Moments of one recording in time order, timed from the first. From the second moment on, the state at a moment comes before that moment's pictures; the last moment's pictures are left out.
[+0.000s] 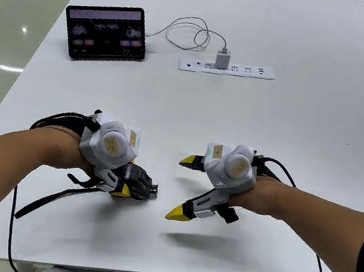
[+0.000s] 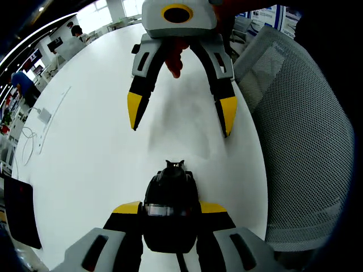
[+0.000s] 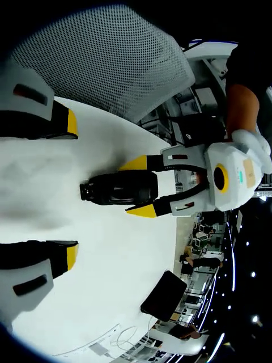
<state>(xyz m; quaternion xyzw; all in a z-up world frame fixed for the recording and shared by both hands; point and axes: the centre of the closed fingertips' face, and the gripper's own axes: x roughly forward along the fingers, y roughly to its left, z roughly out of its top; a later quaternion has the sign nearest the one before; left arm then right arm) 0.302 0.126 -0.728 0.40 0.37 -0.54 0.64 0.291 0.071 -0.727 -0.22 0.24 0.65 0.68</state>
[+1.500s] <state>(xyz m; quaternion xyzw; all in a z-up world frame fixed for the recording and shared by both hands) 0.303 0.127 -0.730 0.39 0.38 -0.54 0.64 0.295 0.104 -0.758 -0.28 0.25 0.67 0.64</state>
